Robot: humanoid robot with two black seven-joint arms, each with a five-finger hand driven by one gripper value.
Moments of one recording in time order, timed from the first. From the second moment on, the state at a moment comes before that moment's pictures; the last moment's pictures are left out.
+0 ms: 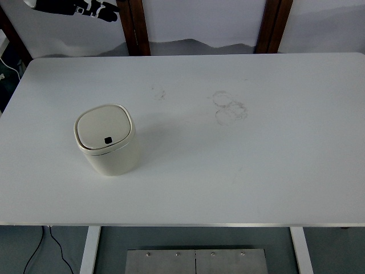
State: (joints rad) left arm -1.85 0.76 0.22 -1.06 -0.29 -0.49 0.42; right arm 0.05 0.00 0.22 0.16 -0.38 -0.02 -0.07
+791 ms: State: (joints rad) left arm -1.41 0.76 -0.42 -0.78 -0.29 -0.48 0.14; right arm 0.05 0.00 0.22 0.16 -0.38 -0.02 -0.07
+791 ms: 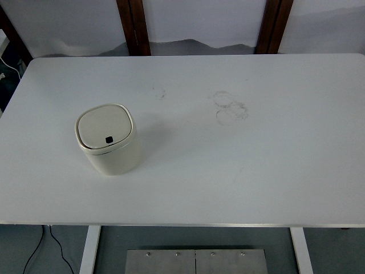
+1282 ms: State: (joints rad) left arm -1.12 0.75 -0.60 -0.71 -0.41 -0.48 0.11; right arm 0.05 0.00 0.22 0.16 -0.38 -0.02 -0.07
